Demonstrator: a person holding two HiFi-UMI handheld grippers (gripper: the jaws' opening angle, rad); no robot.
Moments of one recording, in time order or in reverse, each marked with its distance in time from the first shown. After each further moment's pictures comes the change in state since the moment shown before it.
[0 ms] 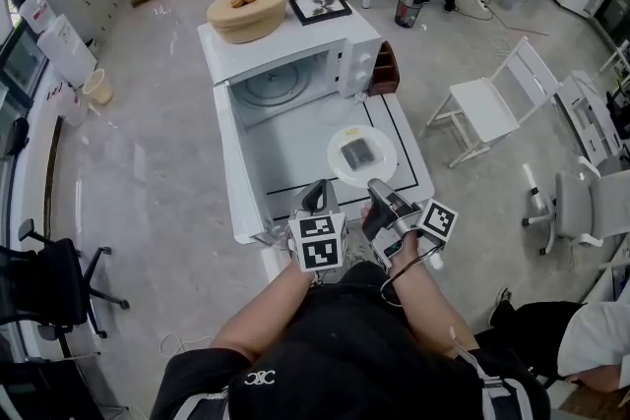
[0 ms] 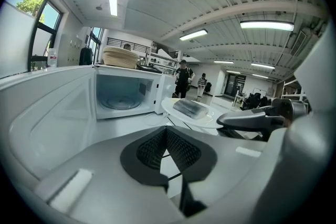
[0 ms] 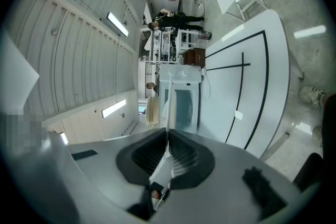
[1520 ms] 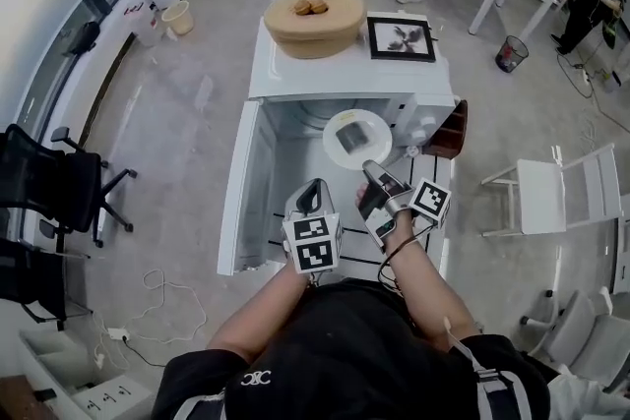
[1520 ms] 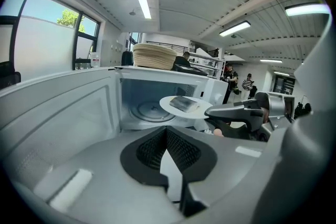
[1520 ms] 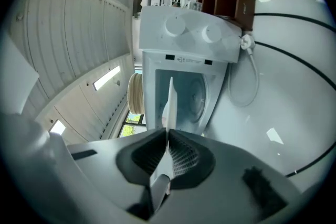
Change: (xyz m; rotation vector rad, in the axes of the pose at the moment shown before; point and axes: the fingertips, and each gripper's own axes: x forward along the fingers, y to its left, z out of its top) left arm 0.086 0.088 0.056 -0.176 -0.010 0.443; right arm 0.216 -0.005 0.057 -0.058 0.463 -0.017
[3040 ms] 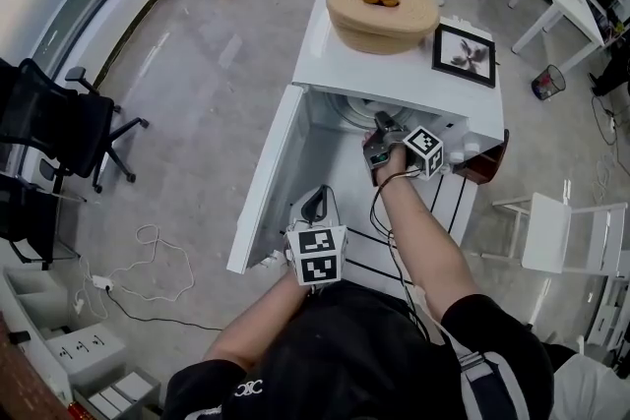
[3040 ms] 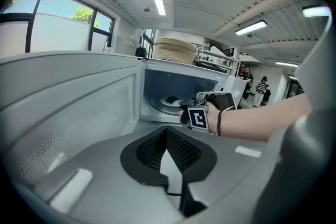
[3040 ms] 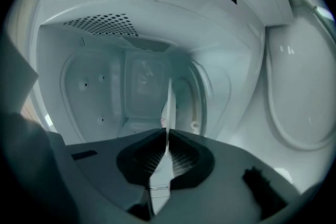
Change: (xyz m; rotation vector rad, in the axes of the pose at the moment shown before) left arm -0.005 0.051 -0.024 -0.091 0.038 0.120; right arm 0.183 -0.080 0.058 0.030 -0.068 -0.142
